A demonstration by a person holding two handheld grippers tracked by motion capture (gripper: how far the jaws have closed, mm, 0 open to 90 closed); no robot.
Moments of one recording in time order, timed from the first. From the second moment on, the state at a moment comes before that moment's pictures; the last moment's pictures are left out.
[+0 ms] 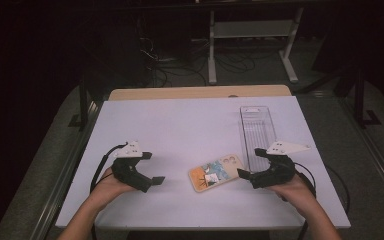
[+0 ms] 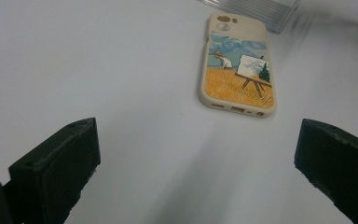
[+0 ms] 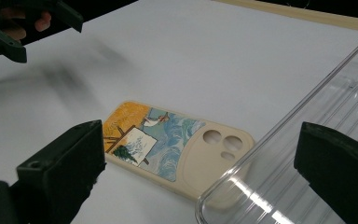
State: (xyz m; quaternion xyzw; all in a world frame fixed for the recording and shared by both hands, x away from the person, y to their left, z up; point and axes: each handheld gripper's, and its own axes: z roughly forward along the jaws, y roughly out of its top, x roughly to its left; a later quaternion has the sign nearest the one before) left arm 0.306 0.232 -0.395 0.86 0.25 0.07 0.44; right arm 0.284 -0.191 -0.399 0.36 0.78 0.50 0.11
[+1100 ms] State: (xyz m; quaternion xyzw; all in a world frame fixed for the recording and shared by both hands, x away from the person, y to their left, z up) left arm 0.318 0.185 -0.377 0.87 0.22 0.06 0.45; right arm 0.284 -0.192 -0.398 0.36 0.78 0.50 0.11
